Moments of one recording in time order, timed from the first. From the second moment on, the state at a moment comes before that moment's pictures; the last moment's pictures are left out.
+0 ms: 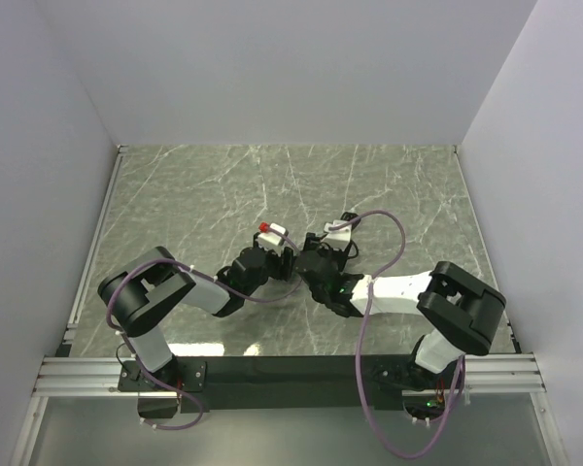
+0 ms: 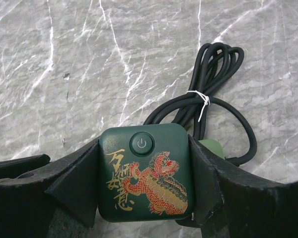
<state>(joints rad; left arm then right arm) -0.84 1.72 0.51 0.93 -0.22 -0.20 0.99 1.60 0.63 0.35 0.99 0.64</state>
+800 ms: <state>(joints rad) -0.80 1.75 0.51 0.97 -0.20 -0.26 1.06 1.69 0.68 0.35 1.11 0.72</state>
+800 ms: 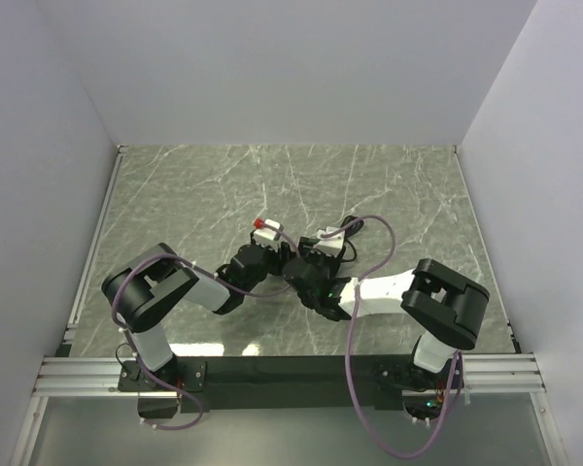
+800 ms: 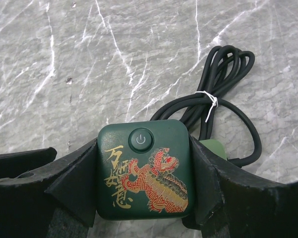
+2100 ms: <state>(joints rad) -0.79 1.86 0.45 1.24 -0.23 -0.41 1.01 1.77 0.70 0.36 0.97 0.58</state>
